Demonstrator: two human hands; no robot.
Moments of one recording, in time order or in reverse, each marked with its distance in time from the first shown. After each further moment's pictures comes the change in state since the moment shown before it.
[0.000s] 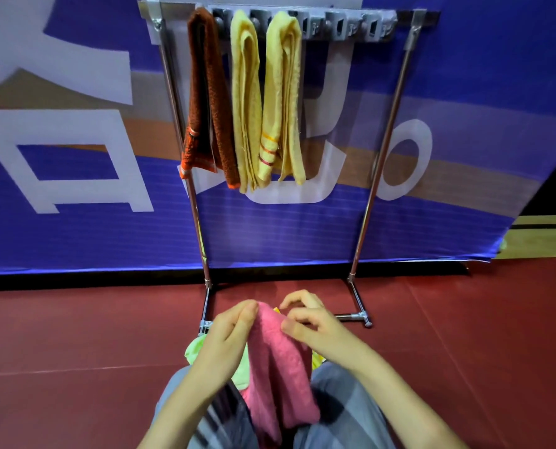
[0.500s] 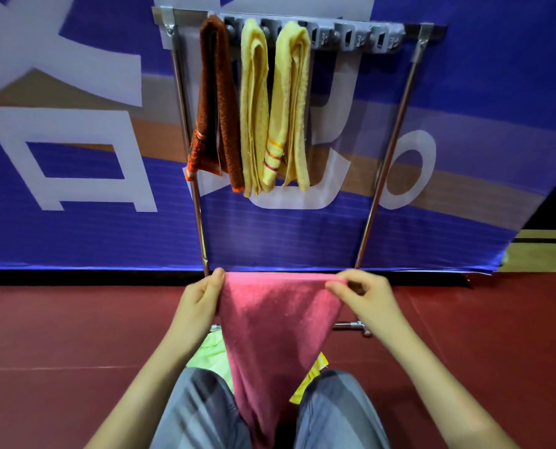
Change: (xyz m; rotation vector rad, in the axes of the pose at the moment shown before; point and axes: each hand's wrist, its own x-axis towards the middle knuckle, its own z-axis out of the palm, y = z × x) left_hand 0.035 -0.013 -0.038 -0.005 0.205 -0.156; right_hand 0.007 0.004 -0.064 -0.052 0.391 -0.063
